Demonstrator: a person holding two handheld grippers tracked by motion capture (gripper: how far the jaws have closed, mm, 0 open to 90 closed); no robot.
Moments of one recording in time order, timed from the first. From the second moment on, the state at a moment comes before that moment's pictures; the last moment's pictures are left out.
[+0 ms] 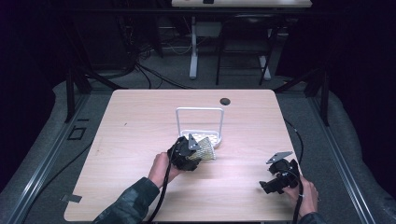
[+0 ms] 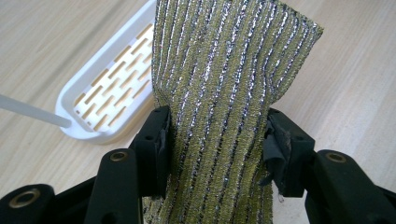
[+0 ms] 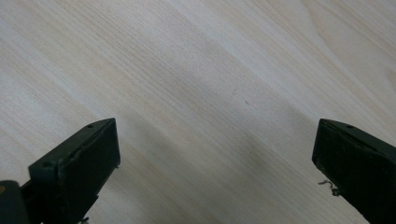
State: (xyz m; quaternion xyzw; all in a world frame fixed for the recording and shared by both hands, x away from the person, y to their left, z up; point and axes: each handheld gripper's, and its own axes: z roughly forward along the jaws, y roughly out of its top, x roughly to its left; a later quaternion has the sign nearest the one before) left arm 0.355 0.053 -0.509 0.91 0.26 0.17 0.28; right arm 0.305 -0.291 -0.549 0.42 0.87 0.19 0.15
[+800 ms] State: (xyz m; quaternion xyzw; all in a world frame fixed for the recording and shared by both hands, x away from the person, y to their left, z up) left arm 0.383 0.058 -0.501 0.88 0.31 0.21 0.28; right arm 0.305 -0.292 -0.550 0.43 0.87 0.18 0.16
